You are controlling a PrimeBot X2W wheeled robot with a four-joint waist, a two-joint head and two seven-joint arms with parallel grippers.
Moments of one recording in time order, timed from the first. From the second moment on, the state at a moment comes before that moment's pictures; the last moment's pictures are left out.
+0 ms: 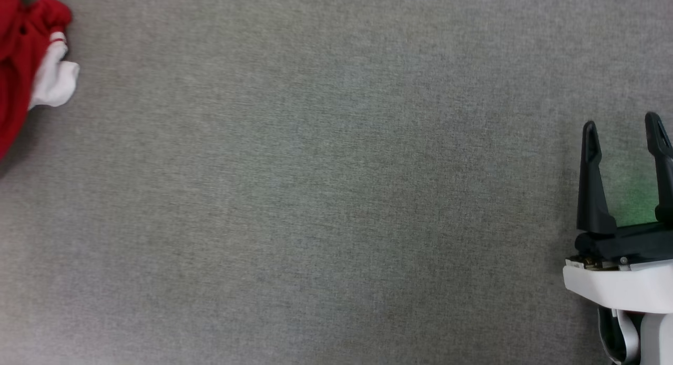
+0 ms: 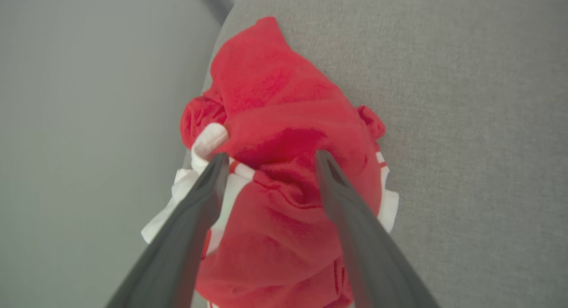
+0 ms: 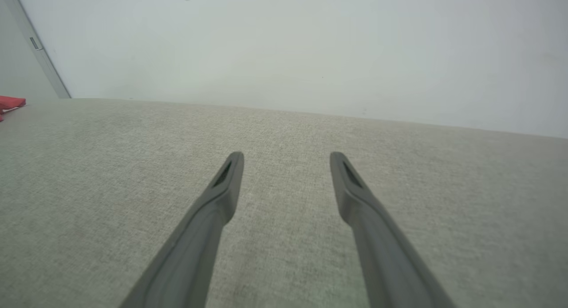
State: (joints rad) left arm -0.99 0.74 -0.06 0.52 -0.59 -0.13 0.74; right arm -0.13 -0.05 -0.07 -0.22 -0.02 0.13 -0.26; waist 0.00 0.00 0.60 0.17
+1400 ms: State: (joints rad) left arm -1.12 0.94 -0.49 0.21 -0.76 -0.13 0.90; right arm -0.10 -0.05 -0.04 -0.11 0.07 0.13 -0.26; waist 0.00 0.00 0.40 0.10
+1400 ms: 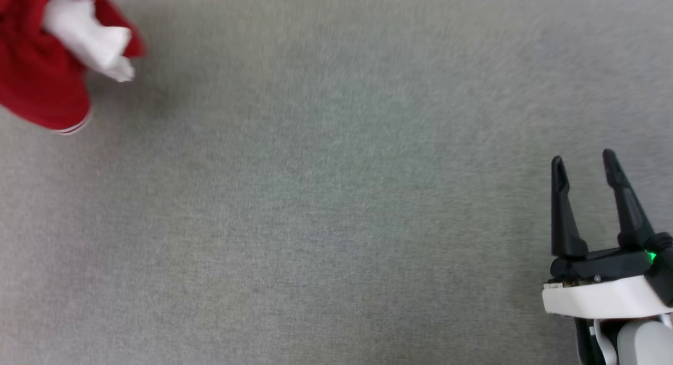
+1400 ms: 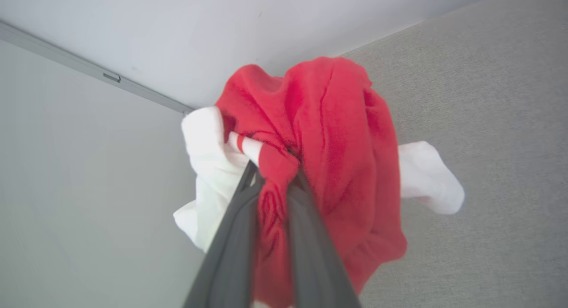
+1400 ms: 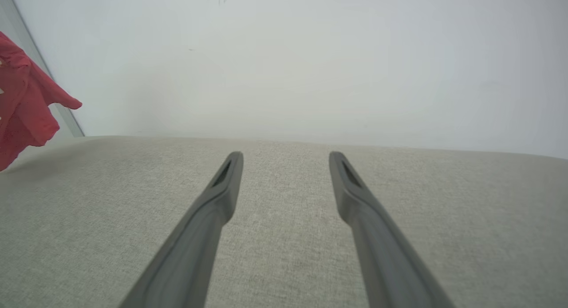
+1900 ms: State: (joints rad) left arm -1.34 0.71 -0.88 0.08 -0.84 -0.13 0.90; right arm -0.02 -0.05 -0.03 -0.07 0.12 0.13 -0.26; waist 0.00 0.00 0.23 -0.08
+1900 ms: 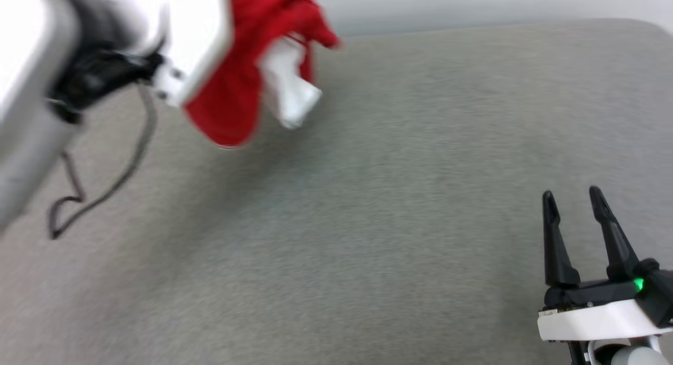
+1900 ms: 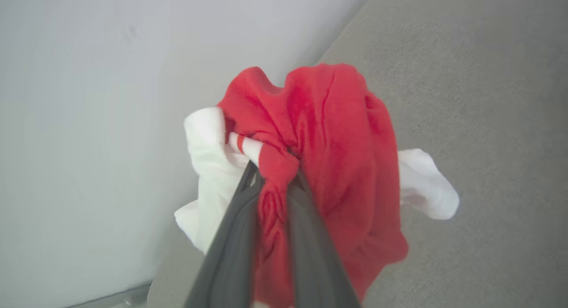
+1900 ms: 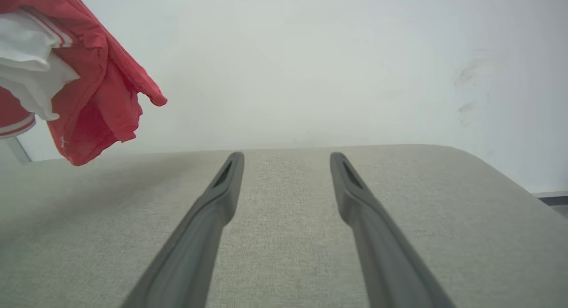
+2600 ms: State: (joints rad) left arm -1.22 0.48 -1.28 0.15 -0.91 -0.13 0.78; right arm -0.05 -0.05 -0.02 -0.07 0.18 0.13 -0.26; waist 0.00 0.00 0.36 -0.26
